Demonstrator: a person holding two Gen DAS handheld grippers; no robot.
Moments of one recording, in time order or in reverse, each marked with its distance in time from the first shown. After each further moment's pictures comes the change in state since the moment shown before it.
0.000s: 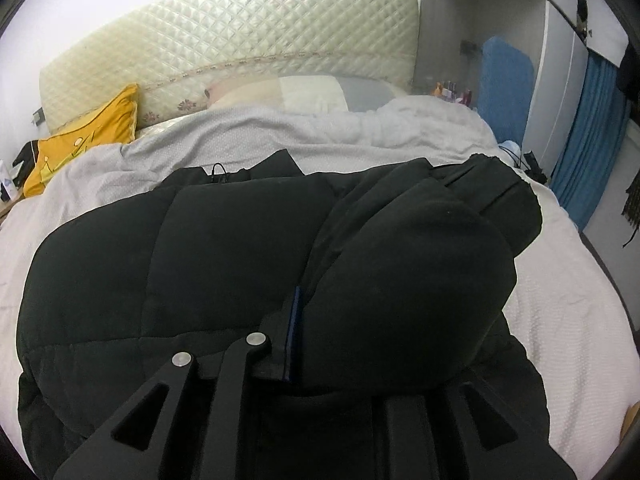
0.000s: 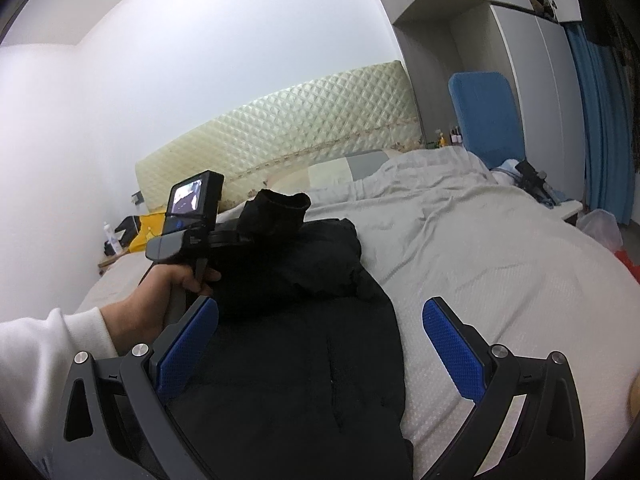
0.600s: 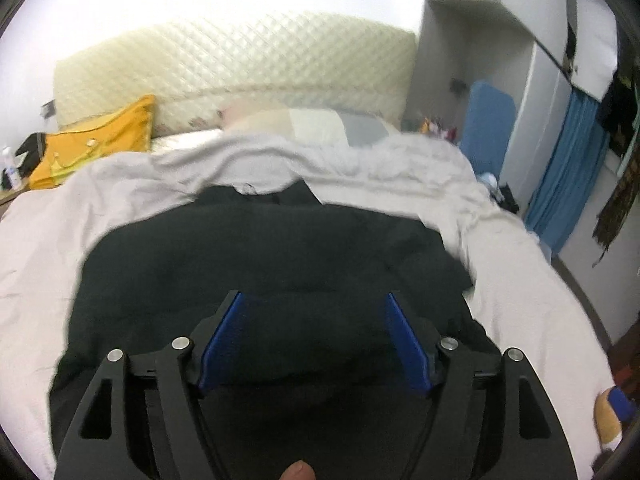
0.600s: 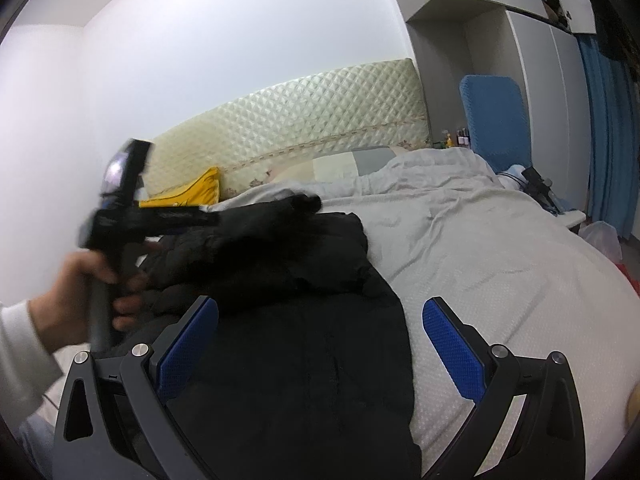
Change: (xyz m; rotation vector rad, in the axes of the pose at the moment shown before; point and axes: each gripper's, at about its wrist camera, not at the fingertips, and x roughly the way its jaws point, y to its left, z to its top) left arm -0.103 0.081 -0.011 -0.067 -0.097 -0.073; right arm 0.015 0.020 0.000 -0.062 0.022 -0.007
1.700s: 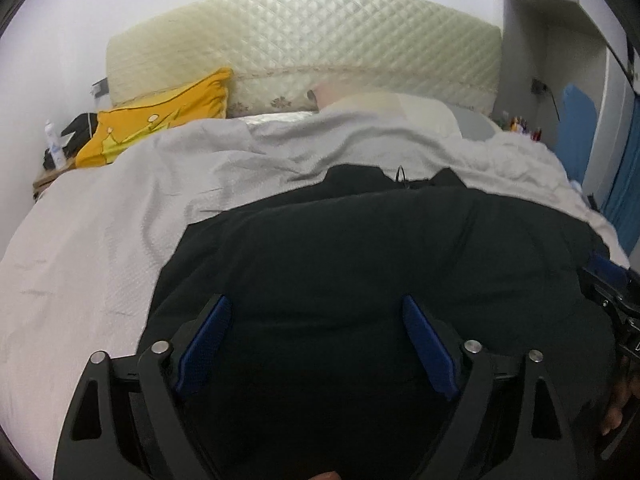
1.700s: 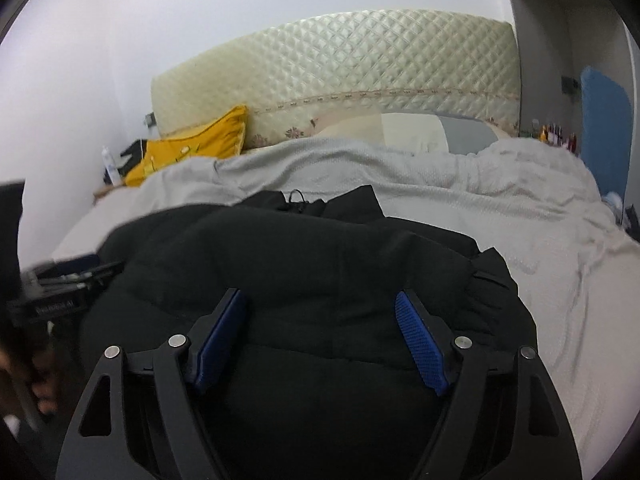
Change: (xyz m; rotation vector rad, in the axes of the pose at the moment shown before) left arm 0.114 0.165 -0.012 -0.028 0.023 0.216; right arm 0.302 0.076 0.047 -0.185 0.164 0.089
